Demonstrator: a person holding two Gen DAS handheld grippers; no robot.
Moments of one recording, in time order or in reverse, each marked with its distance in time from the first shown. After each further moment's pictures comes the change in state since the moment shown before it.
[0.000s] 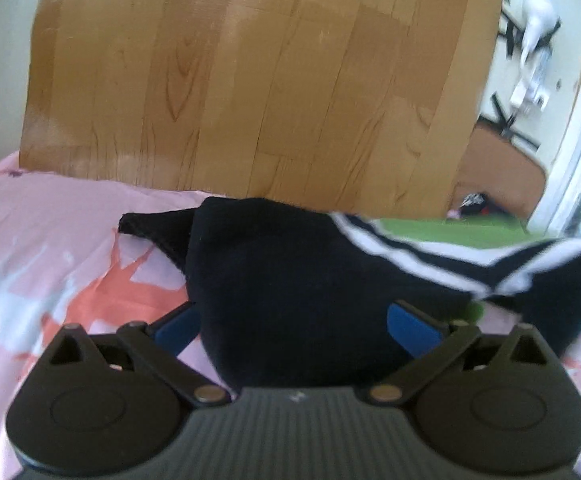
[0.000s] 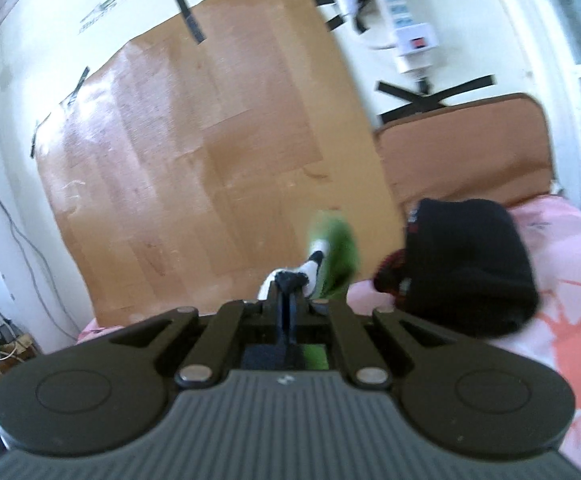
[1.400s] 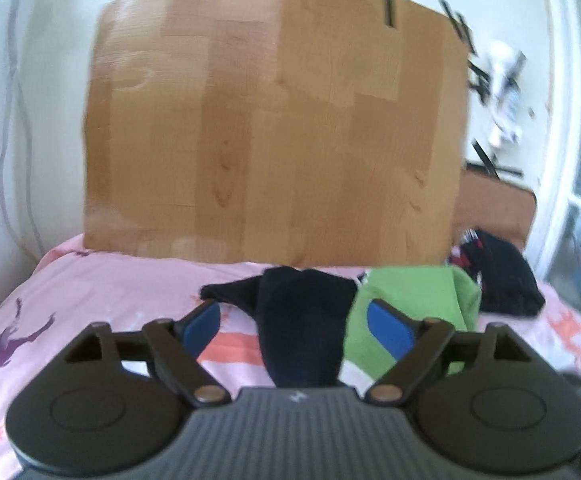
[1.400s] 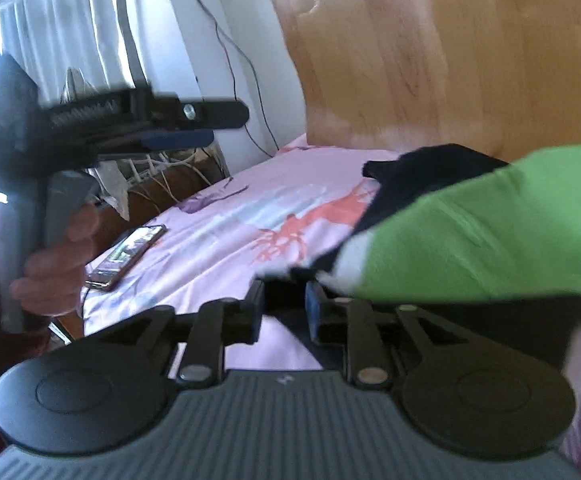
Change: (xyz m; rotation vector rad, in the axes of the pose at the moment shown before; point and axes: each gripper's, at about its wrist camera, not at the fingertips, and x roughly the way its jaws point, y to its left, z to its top) left arm -0.129 0.012 -0.013 0.123 -0.202 0.056; right arm 0.064 0.139 -0.102 -0.267 0.443 0.620
